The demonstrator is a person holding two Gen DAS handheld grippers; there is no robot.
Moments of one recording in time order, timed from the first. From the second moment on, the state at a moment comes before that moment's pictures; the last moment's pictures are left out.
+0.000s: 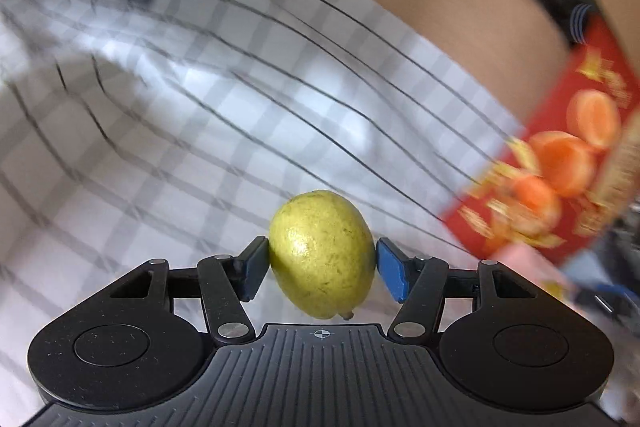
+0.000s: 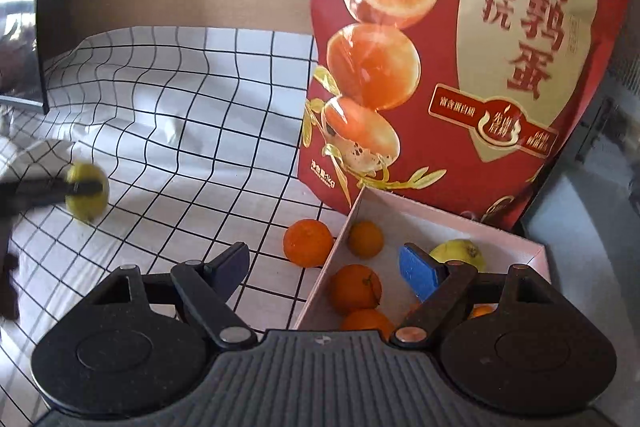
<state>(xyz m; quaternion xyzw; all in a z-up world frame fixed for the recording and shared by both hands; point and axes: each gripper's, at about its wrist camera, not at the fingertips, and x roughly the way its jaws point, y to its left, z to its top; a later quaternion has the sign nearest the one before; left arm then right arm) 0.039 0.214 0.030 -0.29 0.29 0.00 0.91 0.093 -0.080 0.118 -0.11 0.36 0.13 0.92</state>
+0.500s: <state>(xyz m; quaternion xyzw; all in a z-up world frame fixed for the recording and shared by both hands) 0.021 0.177 0.019 -0.28 0.29 -0.08 0.91 0.137 0.006 0.078 -0.19 0.41 0.10 0.89</state>
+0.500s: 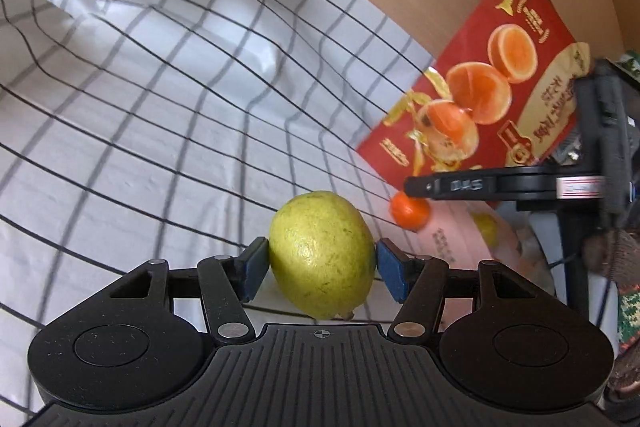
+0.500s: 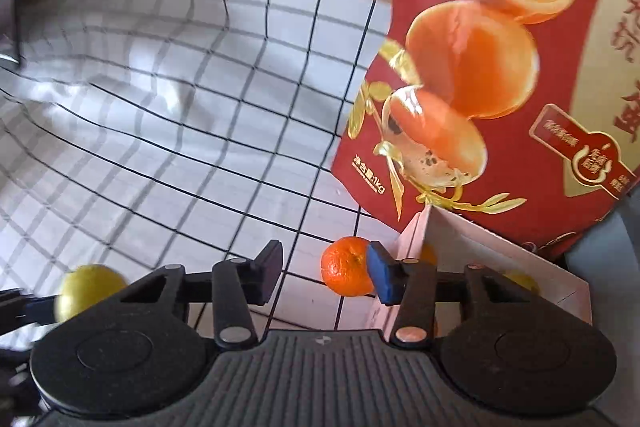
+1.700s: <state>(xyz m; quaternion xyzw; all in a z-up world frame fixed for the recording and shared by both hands) 0.017 0.185 0.020 -0.28 0.29 -0.07 0.91 0.035 -0.040 0.085 -0.18 0.43 0.20 0.86</state>
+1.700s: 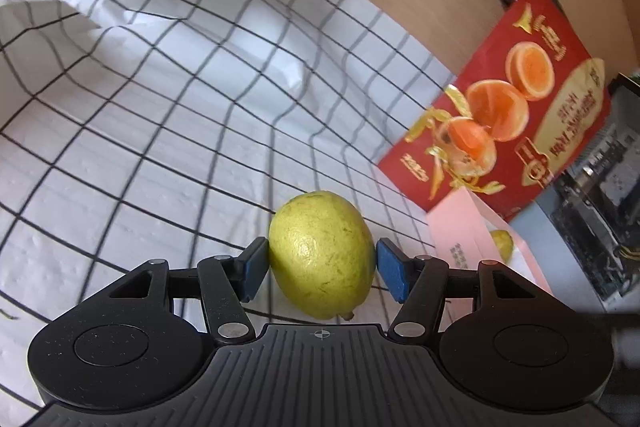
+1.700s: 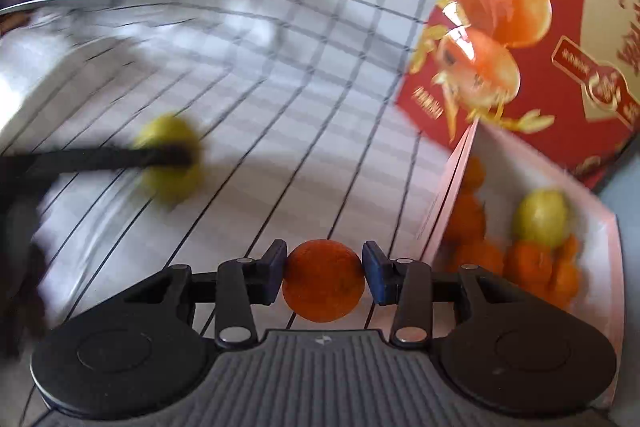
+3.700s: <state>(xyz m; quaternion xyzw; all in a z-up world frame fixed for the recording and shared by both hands) -0.046 0.020 0.031 -0.08 0.33 -0.18 0.92 -0.070 -0.175 0.032 -0.10 0.38 0.26 0.88</state>
